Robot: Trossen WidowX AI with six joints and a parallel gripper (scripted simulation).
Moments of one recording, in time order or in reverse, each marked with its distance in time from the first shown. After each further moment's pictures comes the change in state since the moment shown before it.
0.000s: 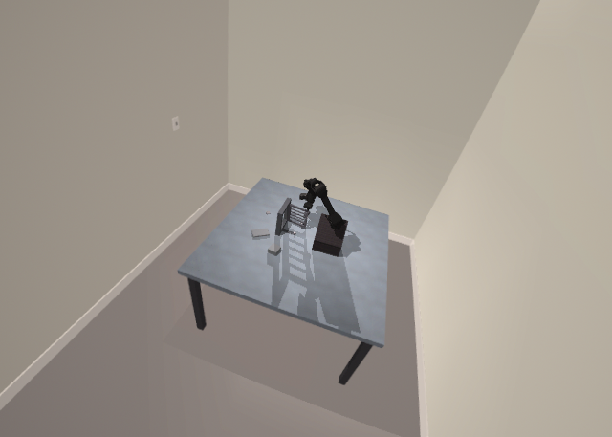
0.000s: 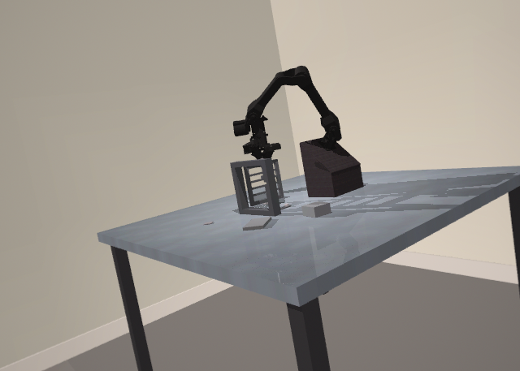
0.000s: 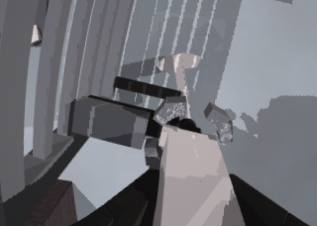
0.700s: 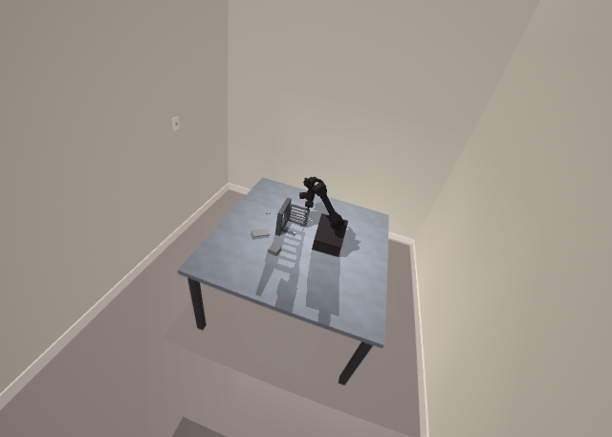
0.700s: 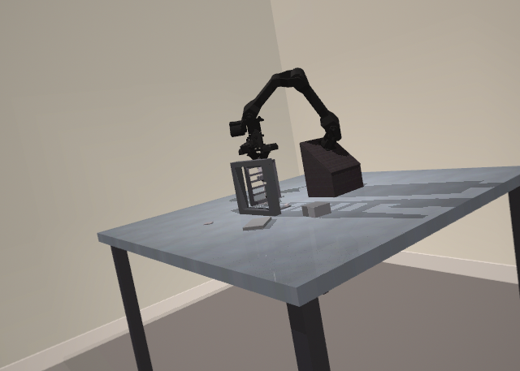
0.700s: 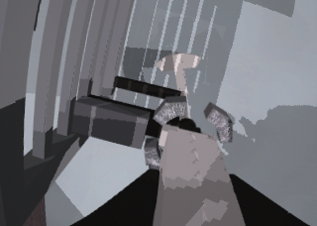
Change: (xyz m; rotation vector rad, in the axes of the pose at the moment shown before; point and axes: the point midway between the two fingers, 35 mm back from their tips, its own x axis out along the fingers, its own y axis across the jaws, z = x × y) arm 0.000 -0.020 0.006 -0.144 0.000 -0.002
